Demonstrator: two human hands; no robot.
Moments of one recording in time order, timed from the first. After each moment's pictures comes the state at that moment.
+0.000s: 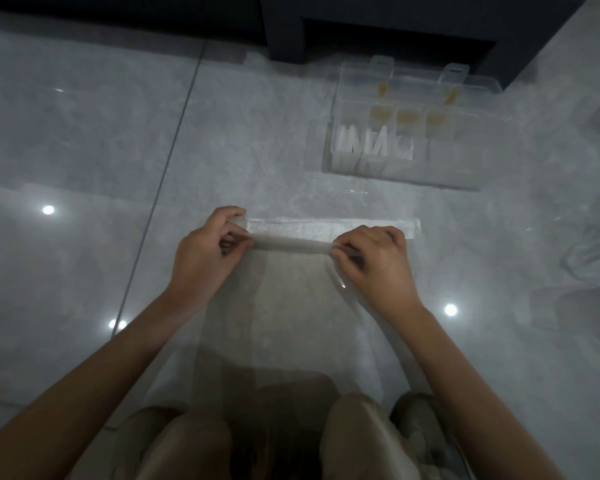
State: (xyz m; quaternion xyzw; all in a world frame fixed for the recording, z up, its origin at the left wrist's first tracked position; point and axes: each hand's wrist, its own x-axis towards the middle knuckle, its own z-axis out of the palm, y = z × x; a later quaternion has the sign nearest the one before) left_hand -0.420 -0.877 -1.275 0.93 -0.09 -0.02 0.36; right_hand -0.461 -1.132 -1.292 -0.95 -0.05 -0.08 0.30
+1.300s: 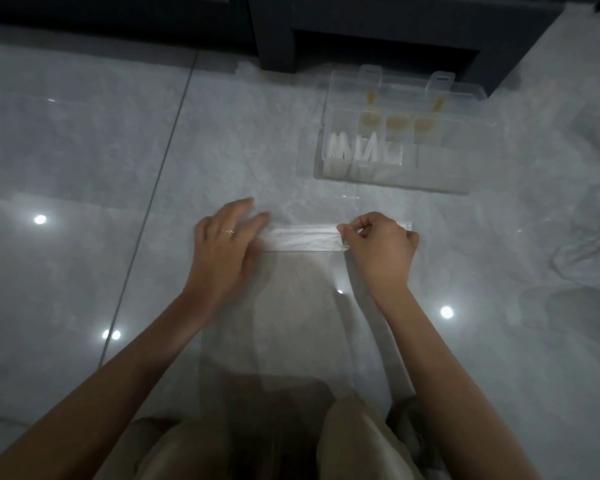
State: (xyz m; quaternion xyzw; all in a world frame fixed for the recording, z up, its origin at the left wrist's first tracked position) left_hand -0.414 -0.896 -1.294 0.96 -0.22 0.06 0.15; right_hand -0.431 -1.127 -1.274 -0.91 0.25 0.02 0.32
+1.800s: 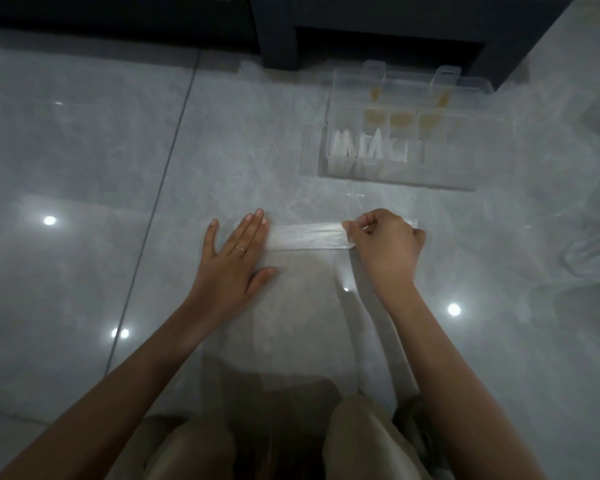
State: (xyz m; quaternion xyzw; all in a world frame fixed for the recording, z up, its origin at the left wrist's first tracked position) left_hand -0.431 -0.886 -1.302 0.96 -0.26 -0.04 0.04; right_hand -0.429 -1.125 -1.268 -0.91 0.26 0.02 0.31
